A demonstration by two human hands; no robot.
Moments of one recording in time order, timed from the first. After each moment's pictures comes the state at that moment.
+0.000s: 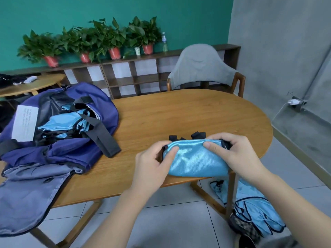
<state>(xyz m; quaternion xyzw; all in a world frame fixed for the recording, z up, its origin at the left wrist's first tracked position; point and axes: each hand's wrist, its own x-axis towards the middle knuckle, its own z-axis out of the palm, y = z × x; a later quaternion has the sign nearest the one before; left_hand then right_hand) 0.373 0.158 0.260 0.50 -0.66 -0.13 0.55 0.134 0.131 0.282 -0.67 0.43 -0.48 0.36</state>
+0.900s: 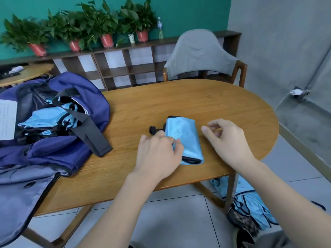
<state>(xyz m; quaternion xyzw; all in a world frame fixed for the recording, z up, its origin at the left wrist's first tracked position) 0.353 0.116 0.276 0.66 -0.73 0.05 0.18 0.150 0.076 0.260 -0.66 0.62 -0.40 0.15</state>
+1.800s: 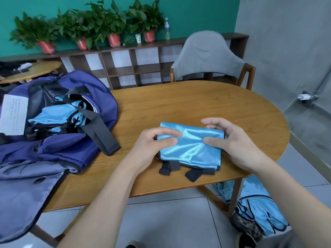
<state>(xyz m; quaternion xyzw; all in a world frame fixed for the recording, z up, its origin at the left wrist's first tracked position) 0.403 0.100 0.284 0.46 -0.61 -0.46 0.45 0.155 0.080 0.277 -0.60 0.40 -0.43 0.54</state>
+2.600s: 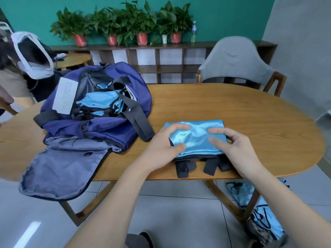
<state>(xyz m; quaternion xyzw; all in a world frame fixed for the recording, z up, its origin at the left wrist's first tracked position) 0.468 0.147 0.277 0.55 -0.67 -0.31 0.40 0.244 0.121 0.271 -0.58 0.45 -0.48 0.48</state>
